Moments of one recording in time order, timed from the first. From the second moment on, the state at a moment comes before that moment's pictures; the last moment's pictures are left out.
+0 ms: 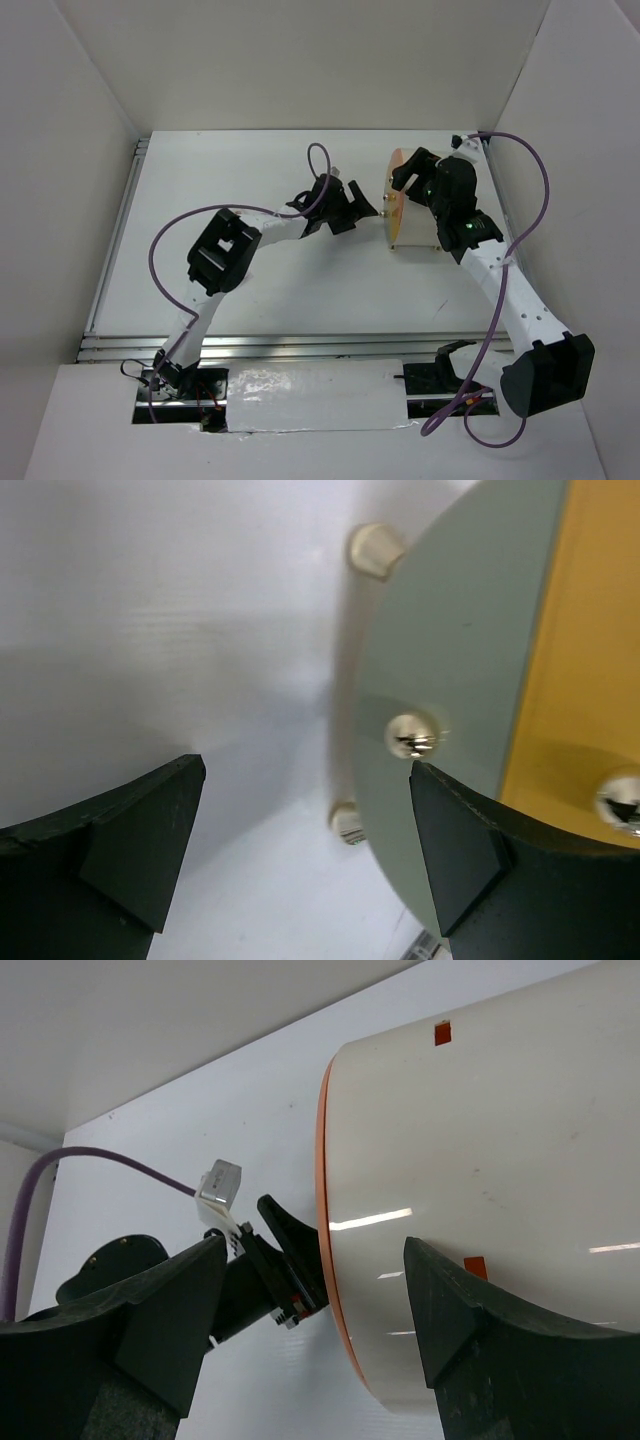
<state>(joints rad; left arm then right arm) -0.65 2.28 1.64 0.09 0.18 -1.06 0.24 1.15 1.04 -0.19 0.16 0.57</state>
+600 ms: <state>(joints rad) -0.64 2.37 1.67 0.33 0.30 -1.15 0.24 1.17 1.04 -0.16 0.15 0.57</state>
